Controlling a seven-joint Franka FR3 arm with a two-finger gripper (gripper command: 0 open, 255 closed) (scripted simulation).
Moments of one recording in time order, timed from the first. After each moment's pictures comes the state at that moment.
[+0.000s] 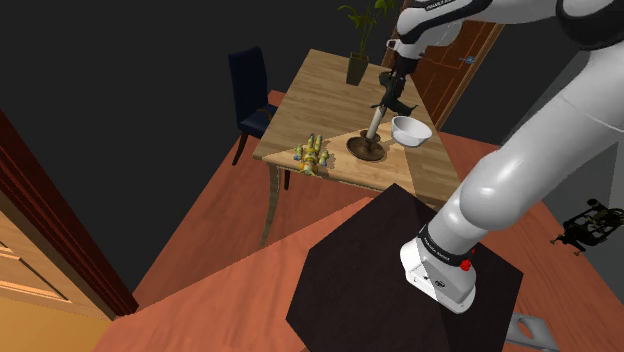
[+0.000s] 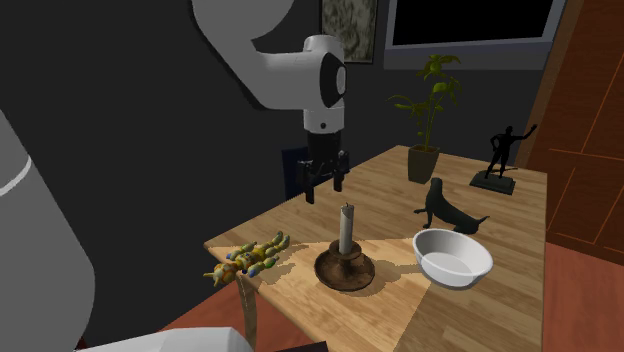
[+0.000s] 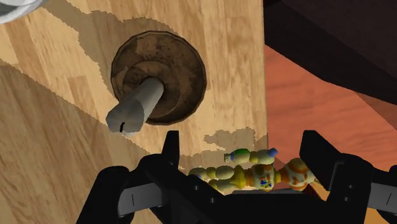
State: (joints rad) arm 0.06 -0.12 -0.62 -2.18 -0.12 2.05 -1.01
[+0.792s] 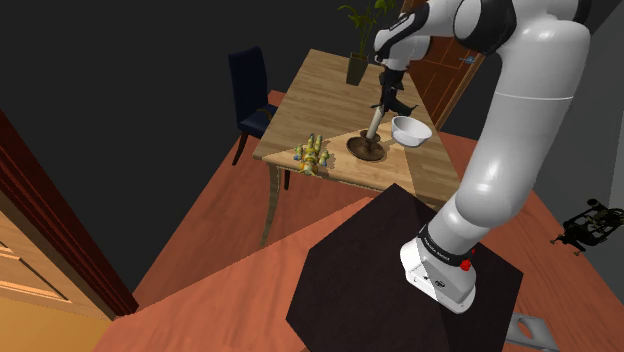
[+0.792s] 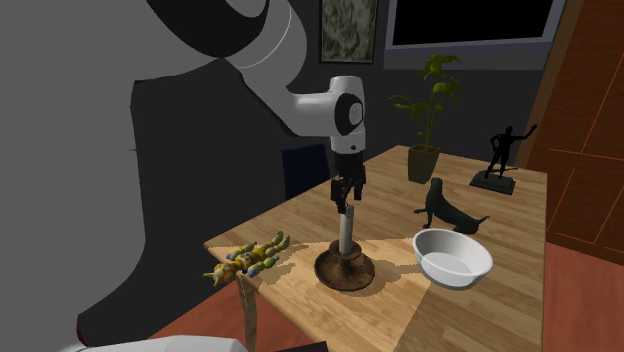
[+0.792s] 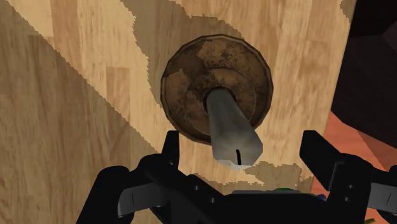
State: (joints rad) arm -0.05 0.33 -0.64 -1.89 0.11 2.14 -1.45
